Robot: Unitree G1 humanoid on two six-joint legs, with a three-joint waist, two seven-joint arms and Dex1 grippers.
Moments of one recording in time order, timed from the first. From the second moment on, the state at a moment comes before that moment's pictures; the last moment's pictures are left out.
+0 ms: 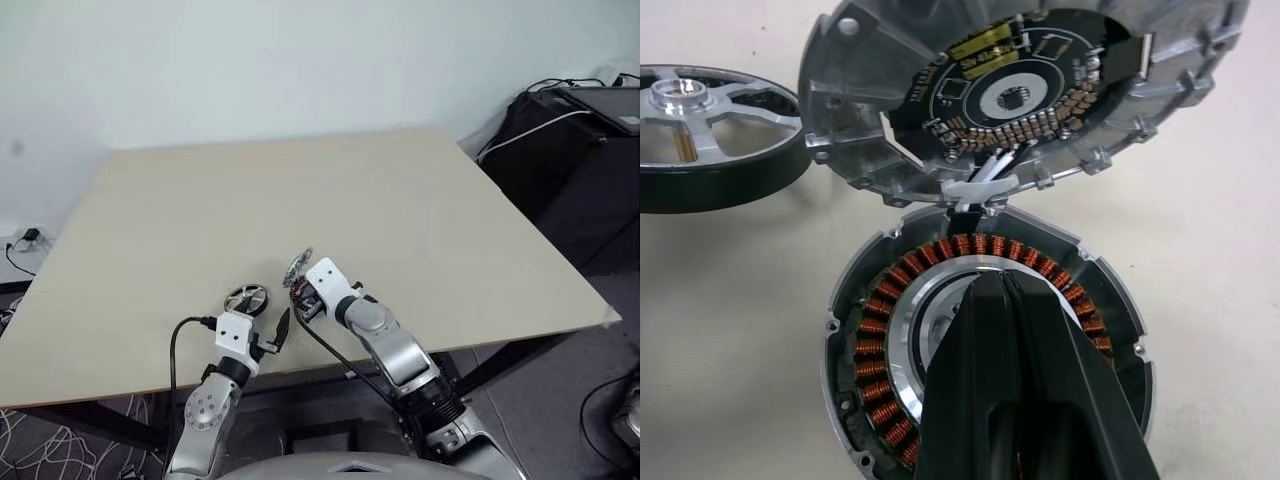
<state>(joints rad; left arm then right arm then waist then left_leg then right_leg) 0.28 0.07 -0.16 0.09 -0.08 -0.28 -0.28 -0.25 -0.07 0.43 0.05 -0.16 0.60 0.29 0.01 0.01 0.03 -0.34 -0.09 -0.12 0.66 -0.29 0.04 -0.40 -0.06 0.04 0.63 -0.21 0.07</state>
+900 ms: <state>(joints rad) 0.29 0.07 -0.17 0.06 -0.08 -0.26 -0.28 -0.27 -0.07 0.42 0.11 -0.16 0.59 0.28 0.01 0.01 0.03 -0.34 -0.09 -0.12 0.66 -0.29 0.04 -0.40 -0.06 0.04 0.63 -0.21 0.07</state>
